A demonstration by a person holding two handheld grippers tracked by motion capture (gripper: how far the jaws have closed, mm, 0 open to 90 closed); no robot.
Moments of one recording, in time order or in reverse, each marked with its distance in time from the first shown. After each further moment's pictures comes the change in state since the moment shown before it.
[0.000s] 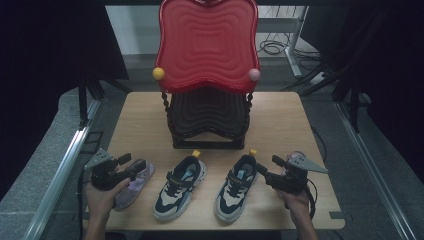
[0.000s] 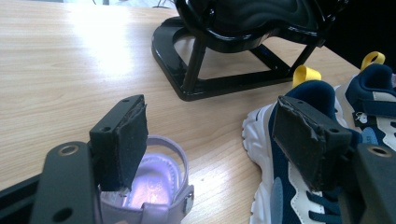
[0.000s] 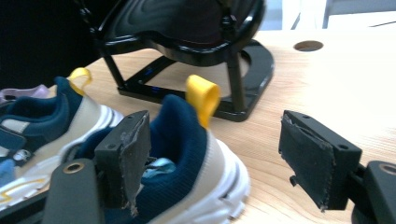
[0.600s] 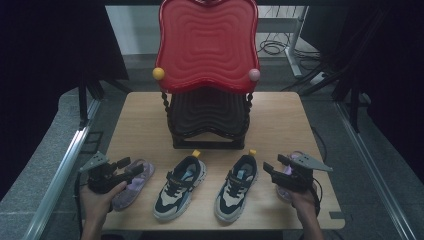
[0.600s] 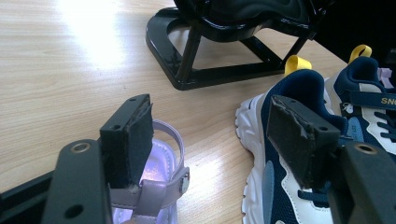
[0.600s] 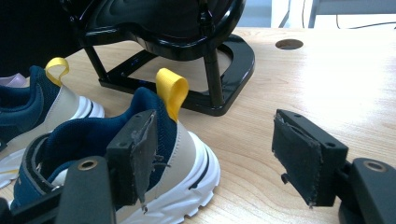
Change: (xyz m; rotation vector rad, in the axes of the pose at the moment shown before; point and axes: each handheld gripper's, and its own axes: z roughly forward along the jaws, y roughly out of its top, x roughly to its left) left arm 0.003 -0.004 -0.007 0.023 -0.037 -0.016; right arm -0.013 0.003 -0.006 0.027 -0.043 -0.042
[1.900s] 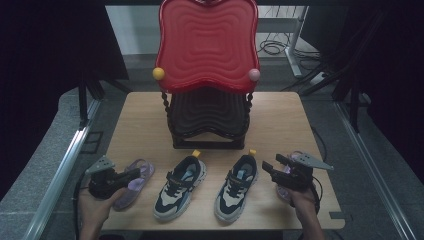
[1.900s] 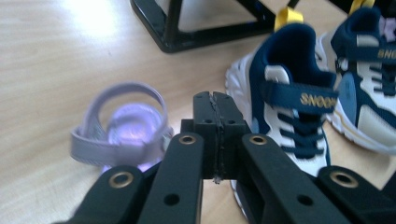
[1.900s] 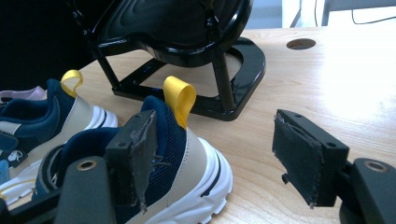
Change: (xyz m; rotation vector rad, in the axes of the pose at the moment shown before) left arm -0.021 -0.005 -0.007 0.169 0.004 0.053; right arm -0.003 0.001 0.003 -0.020 0.053 0.059
